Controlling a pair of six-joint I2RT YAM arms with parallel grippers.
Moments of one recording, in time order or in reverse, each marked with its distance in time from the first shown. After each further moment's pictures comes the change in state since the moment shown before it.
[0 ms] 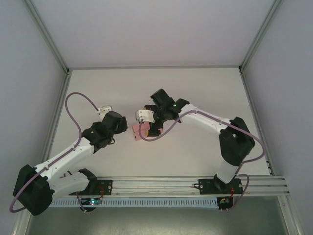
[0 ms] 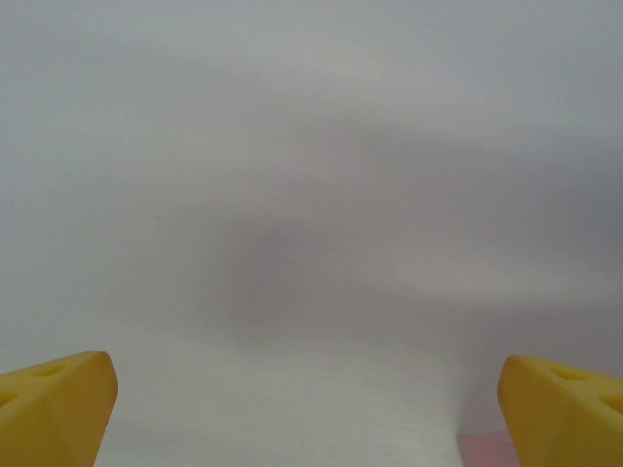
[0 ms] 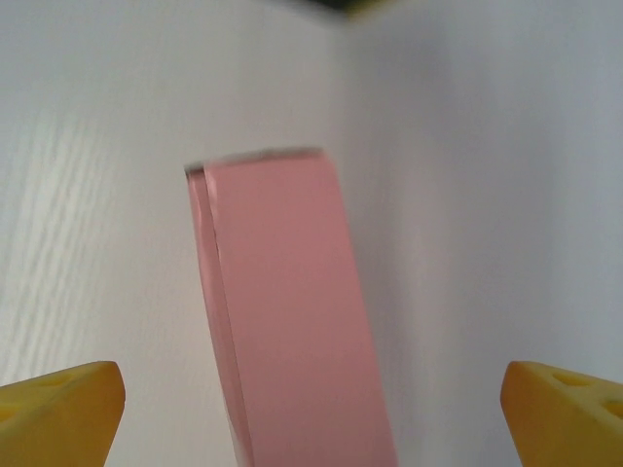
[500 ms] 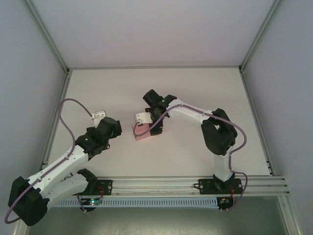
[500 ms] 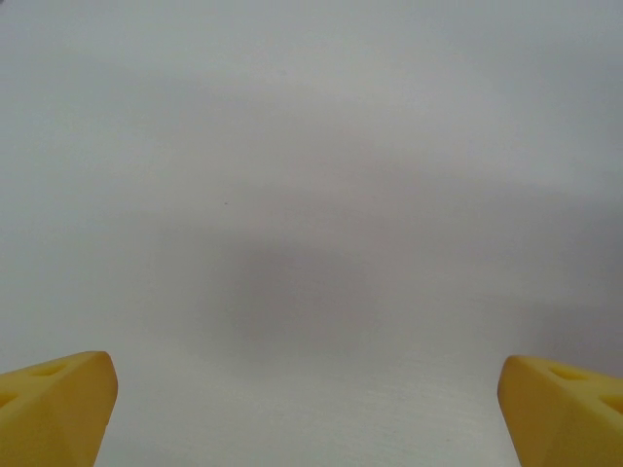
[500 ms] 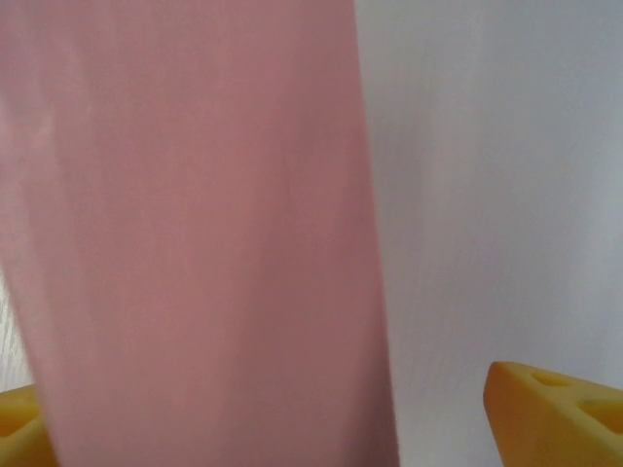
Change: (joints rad) left arm 0.001 -0.139 -0.081 -0.054 -0.061 -0.018; right arm 0.009 0.209 0.172 -0.177 0.188 -0.104
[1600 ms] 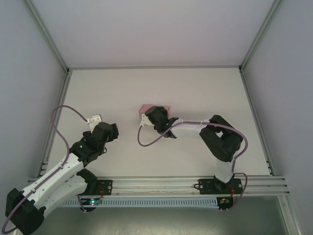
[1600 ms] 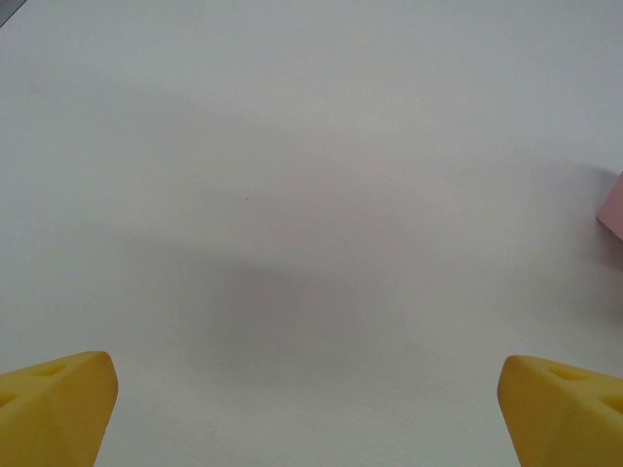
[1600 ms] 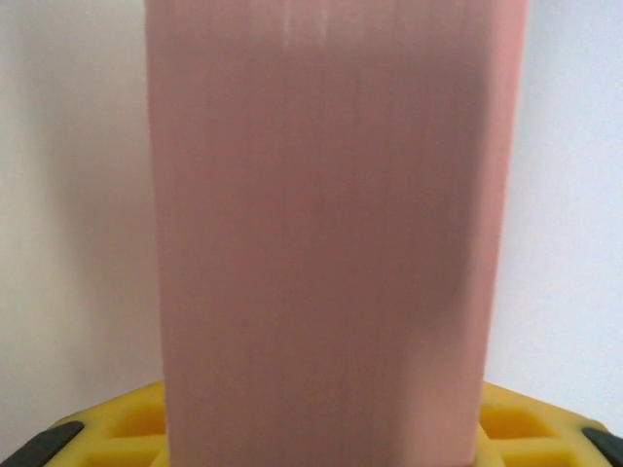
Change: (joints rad) left arm 0.005 -0.136 -0.077 -0.010 -0.006 -0.005; right arm 0.098 -0.109 -0.479 0.800 0.729 0.063
